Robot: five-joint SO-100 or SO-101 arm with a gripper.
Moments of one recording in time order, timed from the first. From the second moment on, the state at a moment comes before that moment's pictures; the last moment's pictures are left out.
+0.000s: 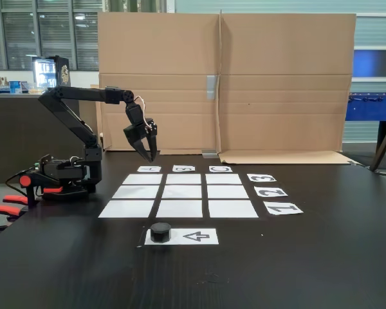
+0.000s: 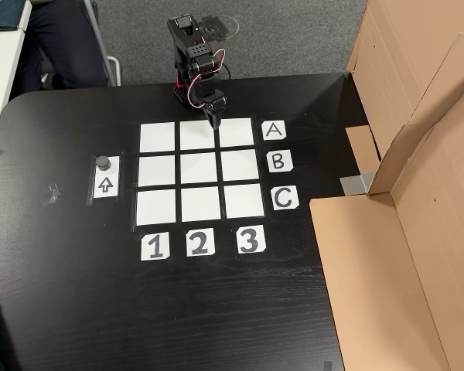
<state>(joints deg) -23.2 130.5 137.7 64.2 -18.6</state>
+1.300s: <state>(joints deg) 12.3 117.6 118.0 62.8 -10.1</state>
